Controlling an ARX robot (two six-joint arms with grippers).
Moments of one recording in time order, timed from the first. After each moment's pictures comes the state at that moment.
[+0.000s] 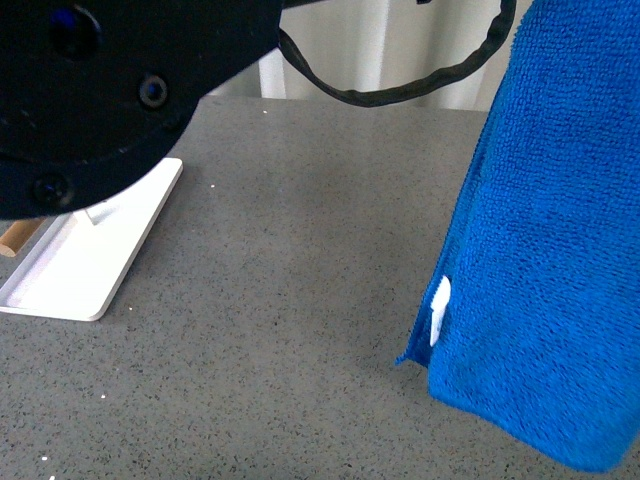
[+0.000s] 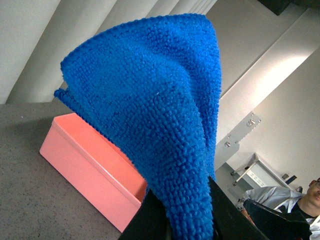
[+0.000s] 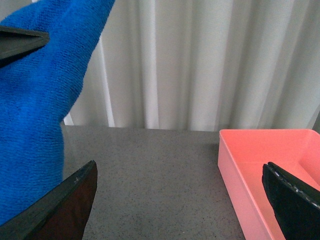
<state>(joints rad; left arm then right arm) -0.65 1.90 1.01 1.10 0.52 -0.69 0.00 0.00 0.02 0.00 0.00 0.00</state>
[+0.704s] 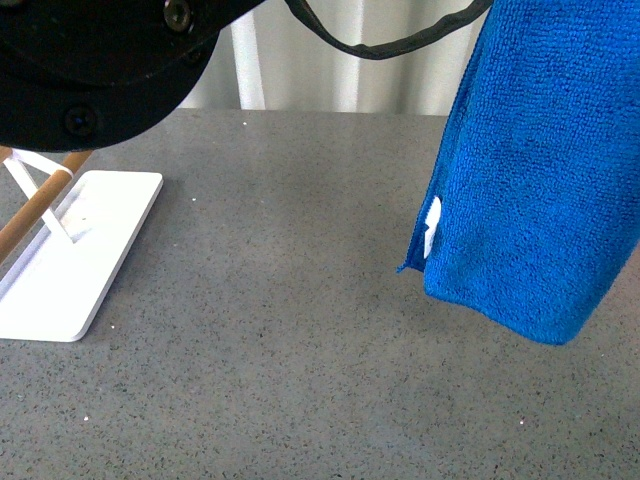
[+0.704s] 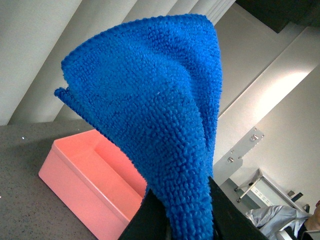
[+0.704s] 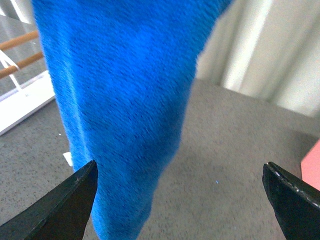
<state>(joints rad) -0.66 1.91 1.09 1.07 0.45 -0.70 0.00 0.84 0.26 0.30 -0.40 -0.18</state>
